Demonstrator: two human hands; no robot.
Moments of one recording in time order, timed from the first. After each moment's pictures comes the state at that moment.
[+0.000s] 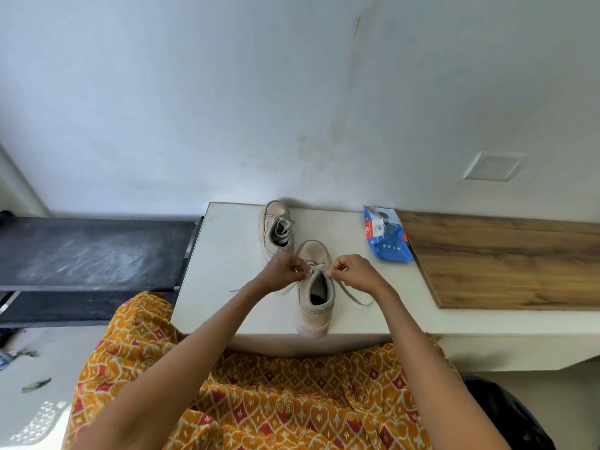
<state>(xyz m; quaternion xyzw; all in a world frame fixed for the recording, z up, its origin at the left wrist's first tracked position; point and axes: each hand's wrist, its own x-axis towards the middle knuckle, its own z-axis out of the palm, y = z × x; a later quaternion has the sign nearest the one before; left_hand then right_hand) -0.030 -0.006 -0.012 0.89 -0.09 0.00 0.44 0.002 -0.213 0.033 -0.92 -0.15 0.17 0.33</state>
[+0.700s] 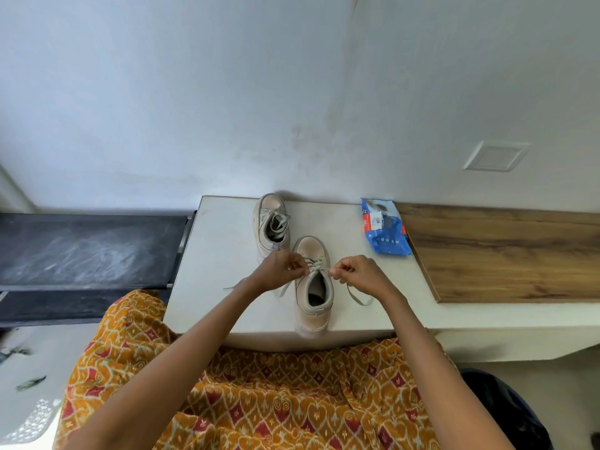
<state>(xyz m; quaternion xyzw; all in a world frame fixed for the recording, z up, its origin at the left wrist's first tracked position) -0.024 -0.008 -0.019 0.90 -0.11 -0.02 0.42 -0.001 -0.230 0.028 -0.92 -0.16 0.16 0.32</state>
